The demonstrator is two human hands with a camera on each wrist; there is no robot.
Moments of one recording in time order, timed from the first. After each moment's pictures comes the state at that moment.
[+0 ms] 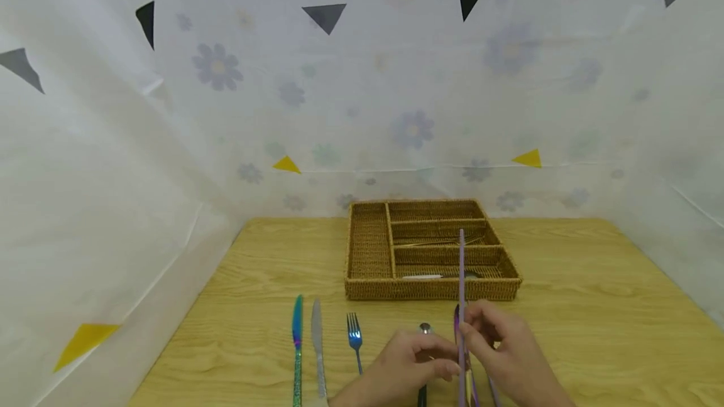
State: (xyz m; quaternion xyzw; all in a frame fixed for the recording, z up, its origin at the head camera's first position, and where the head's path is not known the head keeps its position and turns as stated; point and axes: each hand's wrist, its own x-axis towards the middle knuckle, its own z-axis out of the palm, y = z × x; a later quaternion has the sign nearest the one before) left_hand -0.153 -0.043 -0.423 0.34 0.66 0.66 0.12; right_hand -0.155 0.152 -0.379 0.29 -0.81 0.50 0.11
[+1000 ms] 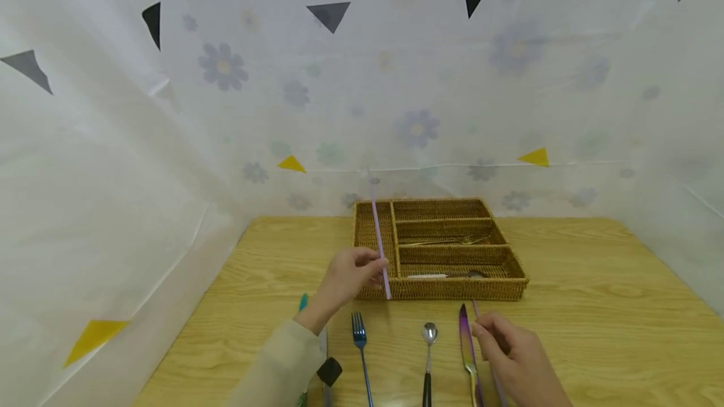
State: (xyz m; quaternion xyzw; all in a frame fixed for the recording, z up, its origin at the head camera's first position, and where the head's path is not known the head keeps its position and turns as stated) left_hand -0.235 -0.132 -0.378 0.08 0.81 0.58 0.02; right_hand -0.154 0.156 -0.406 0.19 -0.85 0.47 0.12
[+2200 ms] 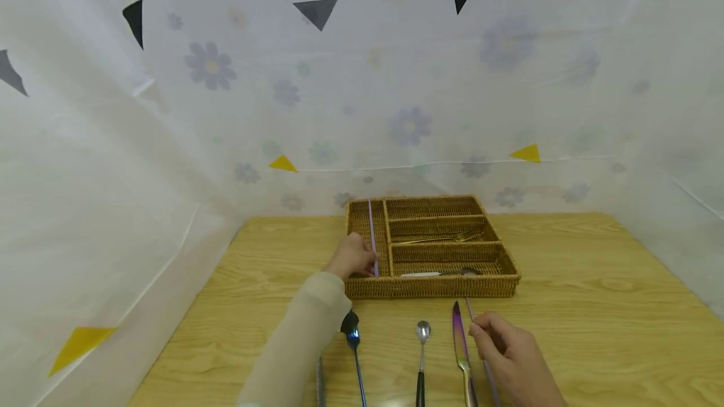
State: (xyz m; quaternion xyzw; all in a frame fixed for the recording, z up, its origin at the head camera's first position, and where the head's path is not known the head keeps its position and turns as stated) left_hand -0.306 -0.121 -0.390 -0.03 0.90 0.44 0.09; right_hand -0.159 0.163 -0.416 0.17 -0.86 0.47 0.10
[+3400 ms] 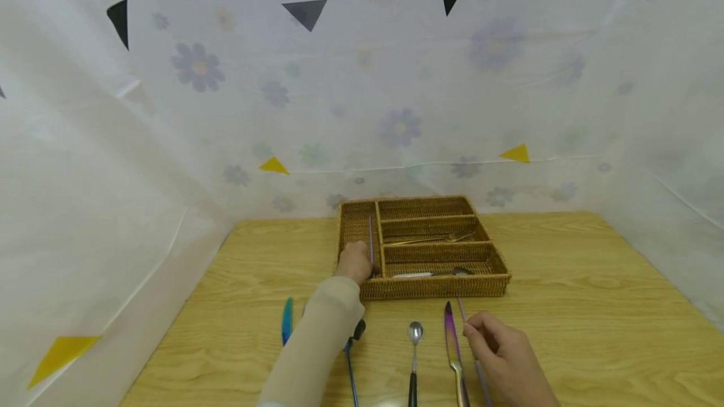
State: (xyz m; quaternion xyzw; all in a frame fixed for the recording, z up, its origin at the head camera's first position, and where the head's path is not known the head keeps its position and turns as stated) left_hand -0.308 -0.092 -0.406 -0.05 0.97 0.24 0.02; right_hand -0.158 0.165 -0.416 0.15 -0.86 0.47 0.10
